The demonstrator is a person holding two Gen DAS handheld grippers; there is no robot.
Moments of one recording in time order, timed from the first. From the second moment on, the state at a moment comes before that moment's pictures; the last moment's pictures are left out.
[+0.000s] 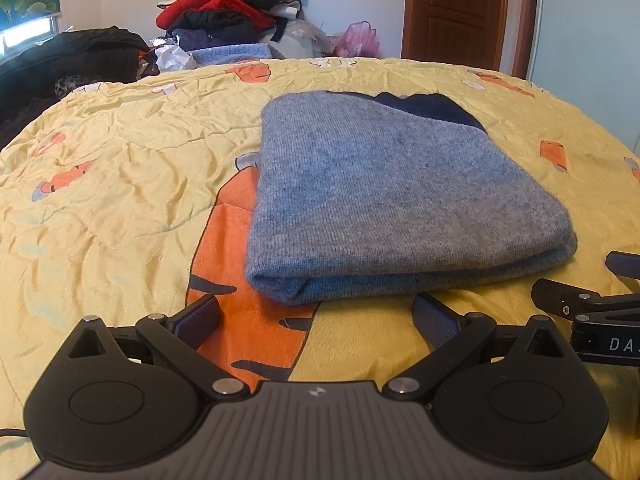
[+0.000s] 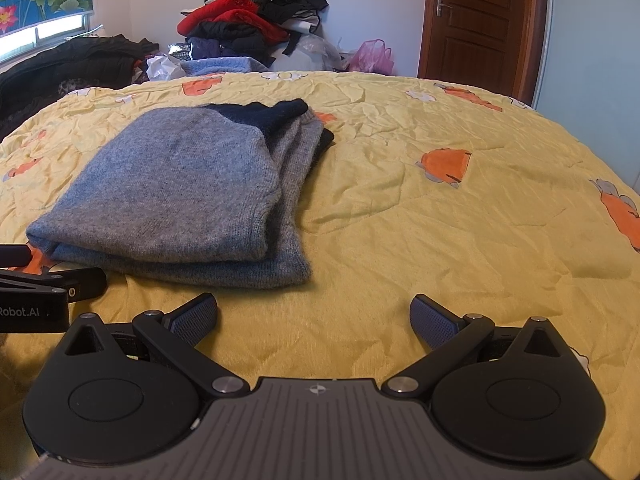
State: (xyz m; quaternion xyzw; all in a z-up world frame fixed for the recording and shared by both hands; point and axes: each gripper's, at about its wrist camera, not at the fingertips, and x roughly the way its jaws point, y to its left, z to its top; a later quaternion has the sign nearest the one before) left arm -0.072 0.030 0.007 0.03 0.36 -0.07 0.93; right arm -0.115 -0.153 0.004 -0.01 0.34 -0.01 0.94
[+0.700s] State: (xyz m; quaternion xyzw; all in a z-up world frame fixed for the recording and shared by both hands) left arm -0.081 0.039 0.022 0.01 0.39 -0.03 0.92; right arm -0.117 -0.158 0.009 0.00 0.35 0.00 0.94
